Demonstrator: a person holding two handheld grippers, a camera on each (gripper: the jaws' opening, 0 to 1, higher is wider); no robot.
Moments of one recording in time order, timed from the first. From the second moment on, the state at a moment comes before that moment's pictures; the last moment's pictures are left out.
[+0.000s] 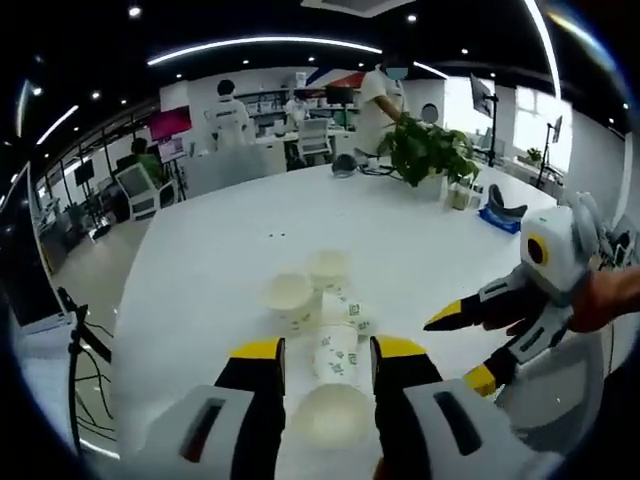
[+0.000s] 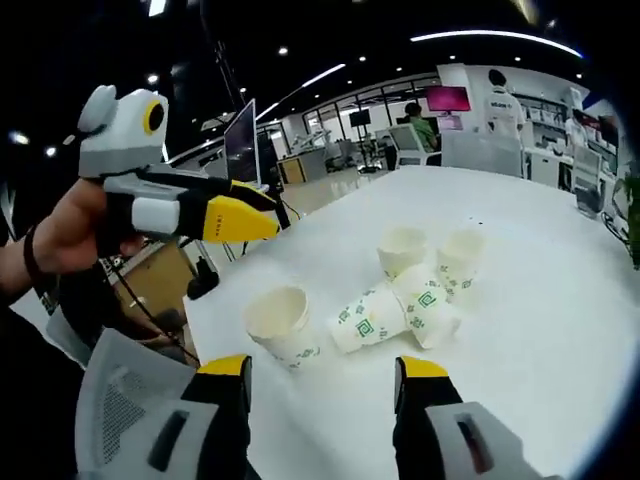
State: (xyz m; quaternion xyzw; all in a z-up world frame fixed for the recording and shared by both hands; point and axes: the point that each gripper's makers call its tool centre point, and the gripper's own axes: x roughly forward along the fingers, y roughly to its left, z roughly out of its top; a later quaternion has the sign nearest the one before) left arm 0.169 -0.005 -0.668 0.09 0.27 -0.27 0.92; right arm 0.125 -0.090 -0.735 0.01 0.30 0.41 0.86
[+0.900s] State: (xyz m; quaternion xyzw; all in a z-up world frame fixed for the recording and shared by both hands) left arm 0.180 0.053 -0.671 0.12 0.28 -0.30 0.91; right arm 0.306 -0.112 -0.718 0.04 0.32 0.27 0.91
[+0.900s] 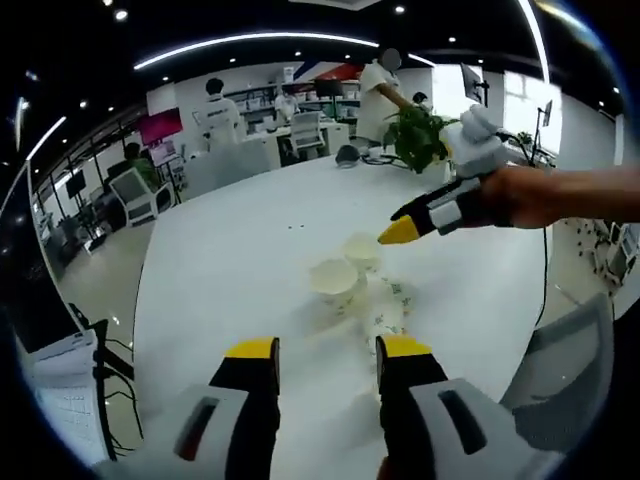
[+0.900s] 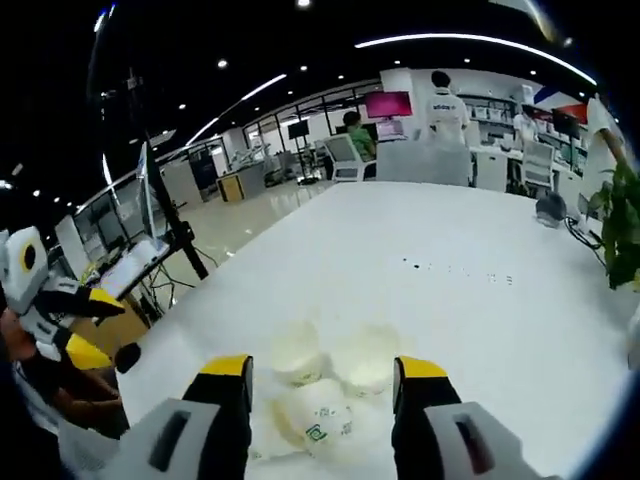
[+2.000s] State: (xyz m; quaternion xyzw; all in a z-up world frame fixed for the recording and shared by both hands) left arm 0.150 0.058 -0.705 0.12 0.34 -0.38 0.85; right arm 0.345 -0.133 -0.789 0.07 0.44 0.16 0.88
